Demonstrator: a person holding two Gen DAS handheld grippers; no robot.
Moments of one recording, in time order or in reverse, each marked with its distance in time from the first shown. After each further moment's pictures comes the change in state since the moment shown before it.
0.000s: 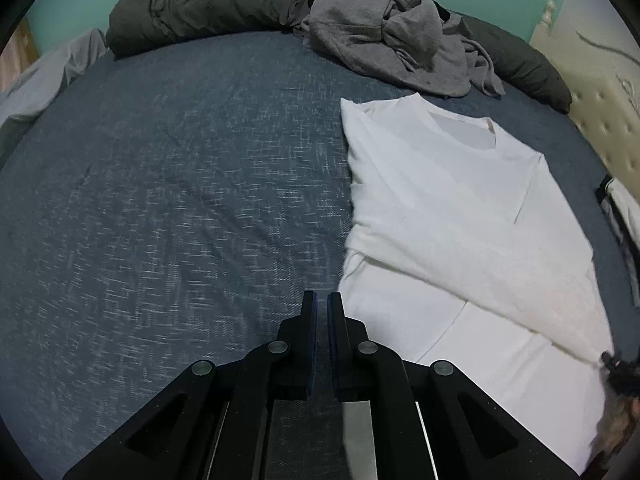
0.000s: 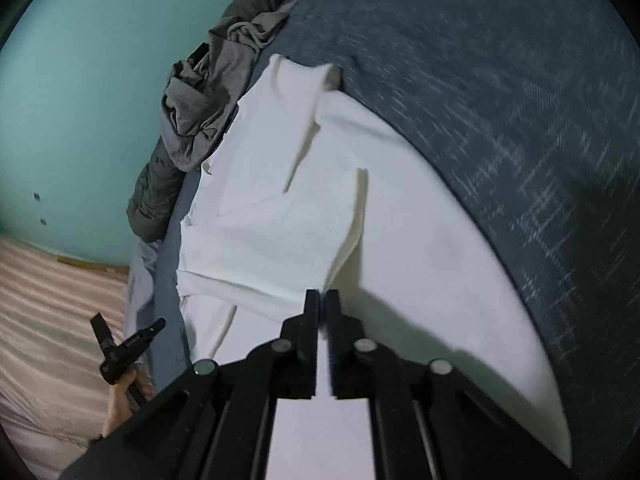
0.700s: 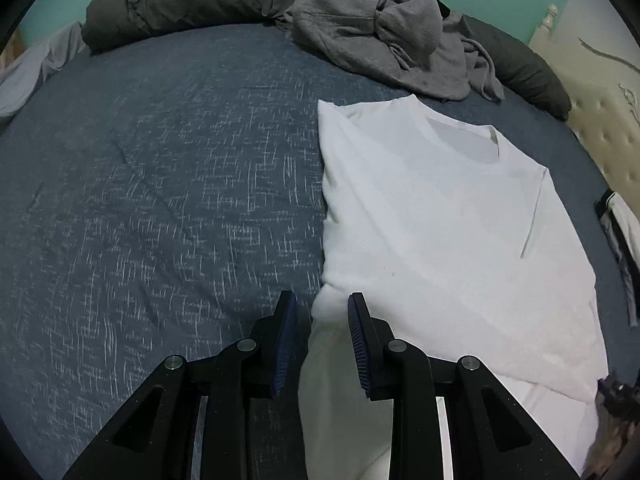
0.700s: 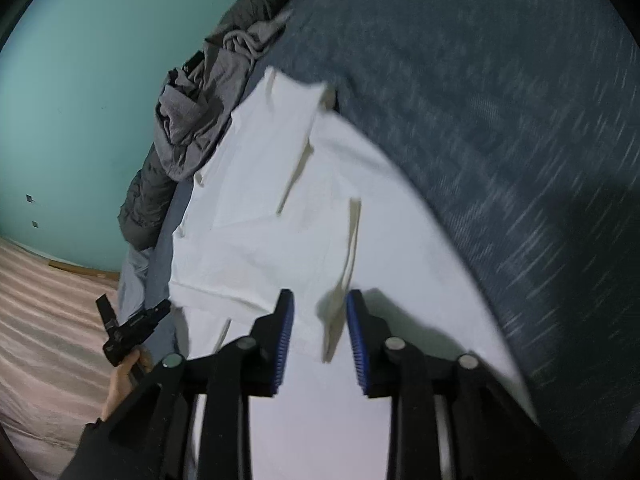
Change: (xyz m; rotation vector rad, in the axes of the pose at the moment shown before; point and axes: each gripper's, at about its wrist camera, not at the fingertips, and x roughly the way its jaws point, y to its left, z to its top) left arm 0.050 -0.013 0.035 -0.001 0.003 -0.046; right arm -0.015 0.012 0.014 -0.053 -0.069 -0.051
